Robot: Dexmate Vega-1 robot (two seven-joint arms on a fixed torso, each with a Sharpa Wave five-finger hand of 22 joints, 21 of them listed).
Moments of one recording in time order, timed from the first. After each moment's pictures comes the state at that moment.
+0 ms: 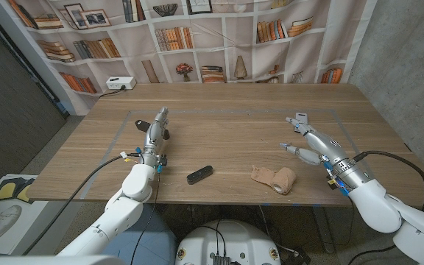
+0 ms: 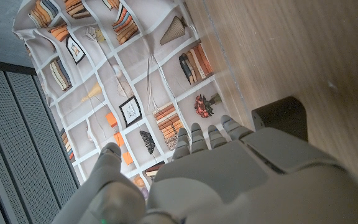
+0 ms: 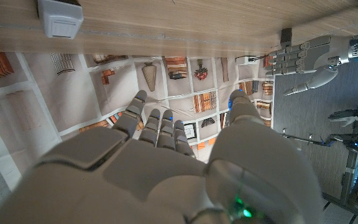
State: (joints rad) left arm 1.13 0.52 0.34 -1.49 -0.38 -0.47 0.27; left_hand 0.07 0.07 0.46 -0.09 0.18 0.03 0.01 0.19 0.17 0.02 0.01 0.23 0.19 -0.06 0.01 0.19 0.18 0.02 0.03 0.19 0.17; right arm -1.68 -0.84 0.05 -2.06 -0.49 0.27 -0.37; right_hand 0.73 0.13 0.25 -0.19 0.33 0.03 0.12 0.21 0.20 0.10 0.12 0.22 0.22 0.03 0.09 0.21 0.20 0.20 0.15 0.19 0.16
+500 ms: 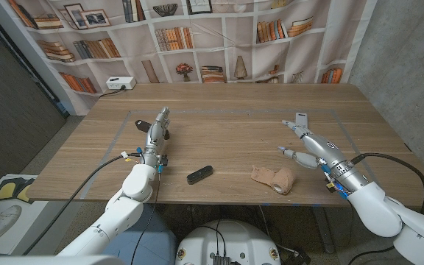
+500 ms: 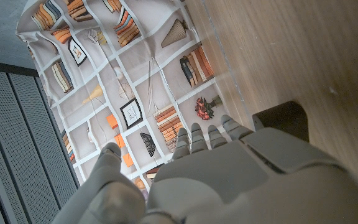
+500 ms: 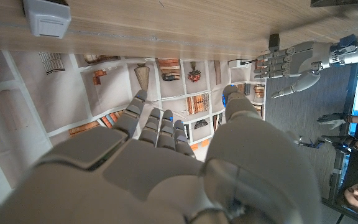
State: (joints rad) left arm 1.12 0.52 0.35 -1.49 -0.38 -0.48 0.26; left_hand 0.07 0.07 0.46 -0.09 0.18 0.03 0.01 0.19 0.17 0.02 0.01 0.23 0.19 -0.06 0.01 0.19 0.18 0.02 0.03 0.19 0.17; right arm -1.71 -0.82 0.06 -2.09 -0.52 0.28 -0.35; right_hand 0.80 0.12 0.30 -0.18 0.40 0.03 0.12 0.21 0.20 0.10 0.12 0.22 0.22 0.04 0.08 0.21 0.20 0.21 0.14 0.18 0.16
